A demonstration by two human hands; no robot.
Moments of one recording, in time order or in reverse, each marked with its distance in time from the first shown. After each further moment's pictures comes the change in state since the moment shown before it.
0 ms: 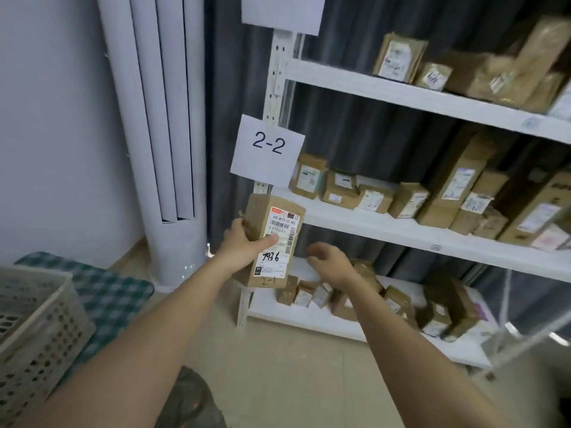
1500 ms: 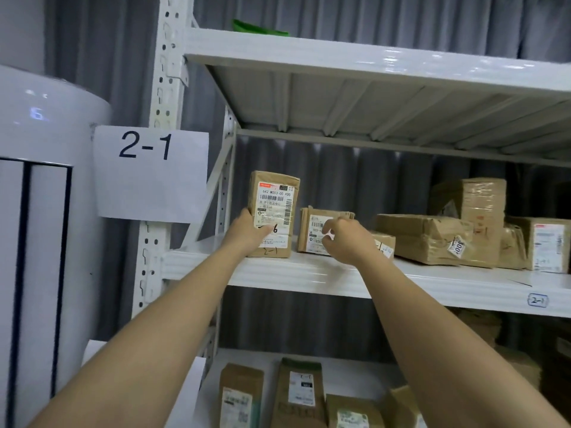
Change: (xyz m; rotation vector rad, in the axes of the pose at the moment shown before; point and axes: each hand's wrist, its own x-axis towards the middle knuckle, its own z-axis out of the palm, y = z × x) left_hand 0.427 0.401 0.074 0.189 0.295 0.579; right_hand 0.351 -0.087 -0.406 -0.600 0.679 -0.294
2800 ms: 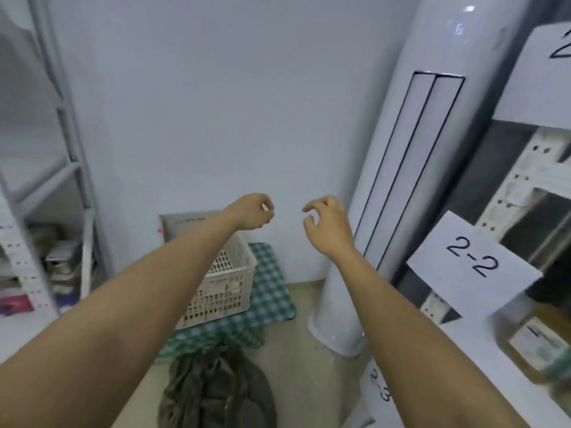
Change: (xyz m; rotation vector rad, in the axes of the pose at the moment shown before) left_hand -0.512 -0.104 -0.337 0.544 0.262 -0.892; right_hand -0.336 -0.415 0.080 0.927 -0.400 -0.911
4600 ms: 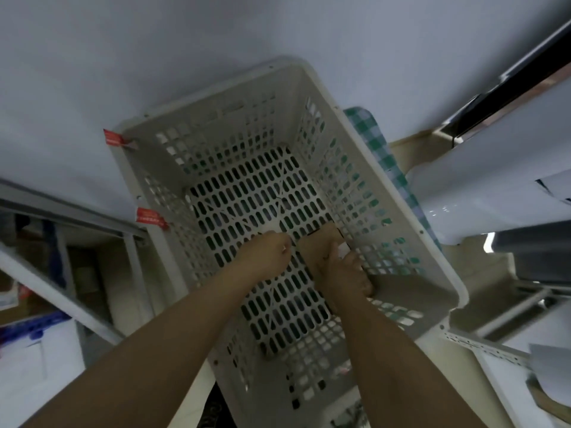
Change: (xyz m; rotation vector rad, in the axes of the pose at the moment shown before) left_hand 0.389 -0.586 0.179 0.114 -0.773 -0.222; right_hand 0.163 0.115 0.723 -0.364 -1.150 0.873
